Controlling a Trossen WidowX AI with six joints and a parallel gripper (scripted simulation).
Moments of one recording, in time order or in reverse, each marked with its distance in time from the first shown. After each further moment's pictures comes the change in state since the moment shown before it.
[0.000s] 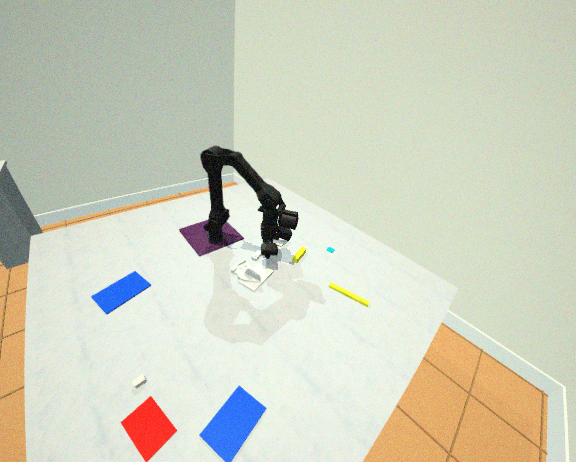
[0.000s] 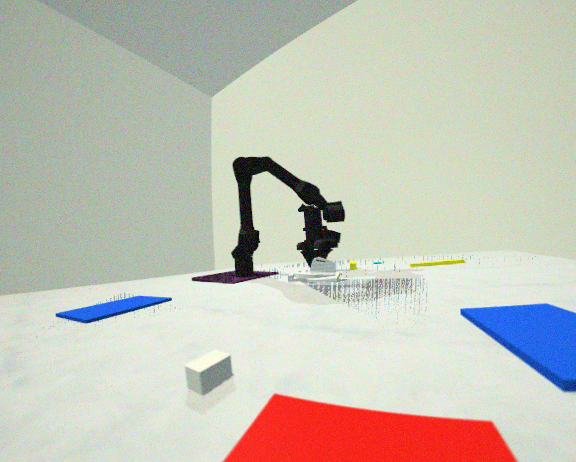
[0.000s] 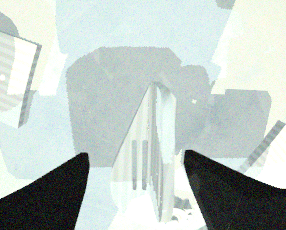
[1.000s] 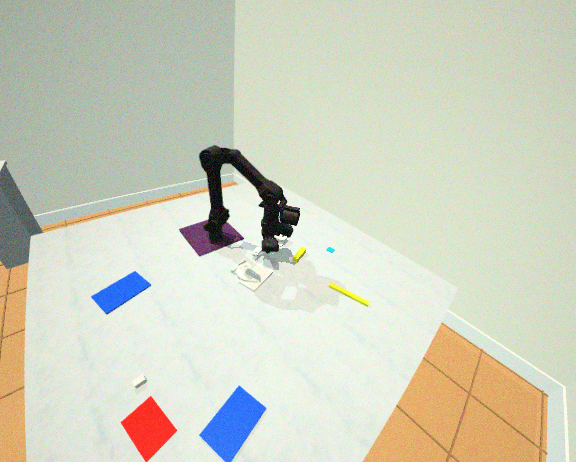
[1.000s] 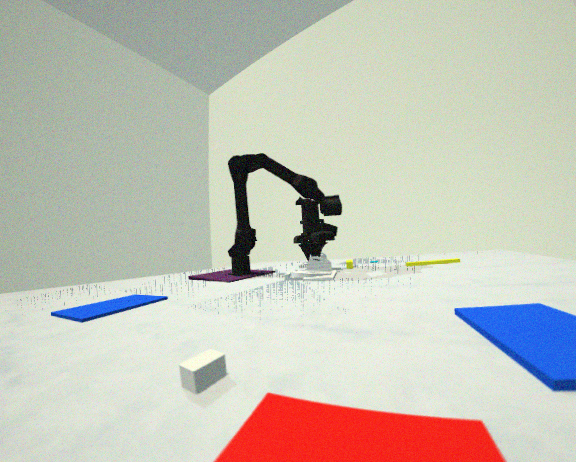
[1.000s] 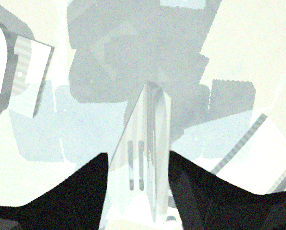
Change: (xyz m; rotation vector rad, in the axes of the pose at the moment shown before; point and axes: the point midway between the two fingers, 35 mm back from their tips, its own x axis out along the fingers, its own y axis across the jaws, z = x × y) arm -0.019 -0.001 0.001 -0.003 0.012 0.002
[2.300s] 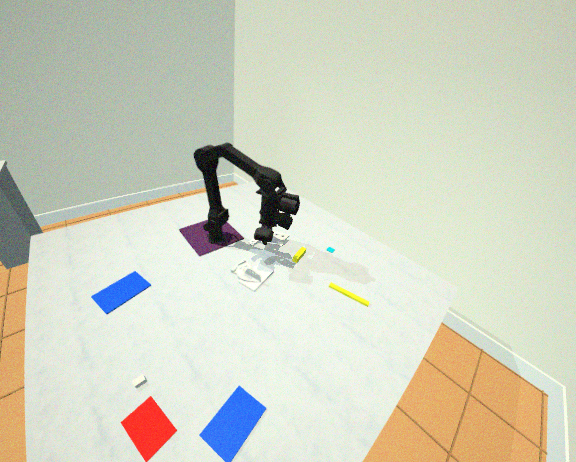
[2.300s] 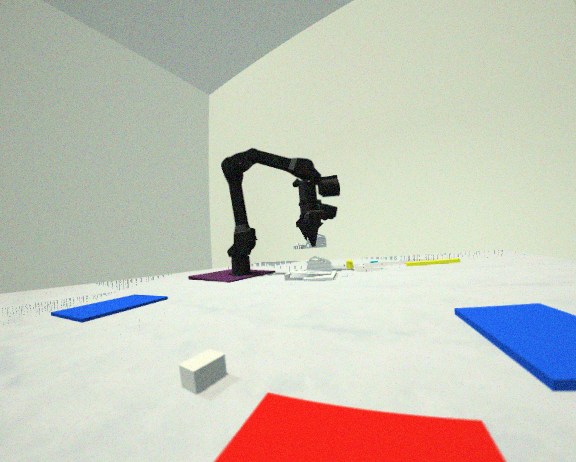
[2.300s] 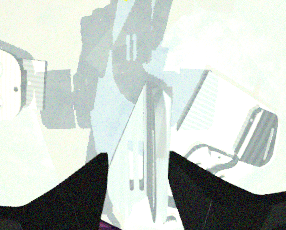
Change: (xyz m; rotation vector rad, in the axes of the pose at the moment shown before) arm -0.059 -0.018 -0.011 0.226 -0.009 -0.007
